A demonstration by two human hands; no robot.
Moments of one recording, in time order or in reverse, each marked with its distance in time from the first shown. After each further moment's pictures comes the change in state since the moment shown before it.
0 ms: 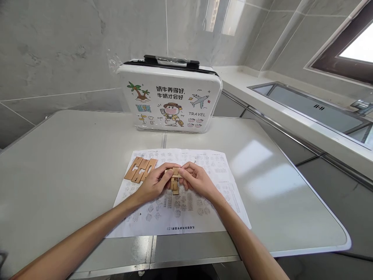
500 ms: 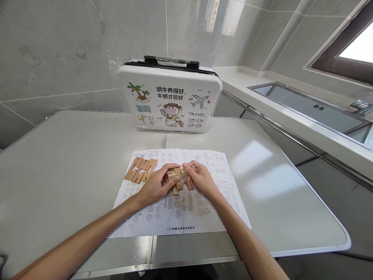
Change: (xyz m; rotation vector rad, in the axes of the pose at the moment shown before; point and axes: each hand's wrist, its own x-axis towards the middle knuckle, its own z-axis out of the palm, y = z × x) left_hand -0.002 -0.001 0.005 0.172 0.034 -0.017; right_hand 0.004 0.007 -0.001 0.099 0.121 0.061
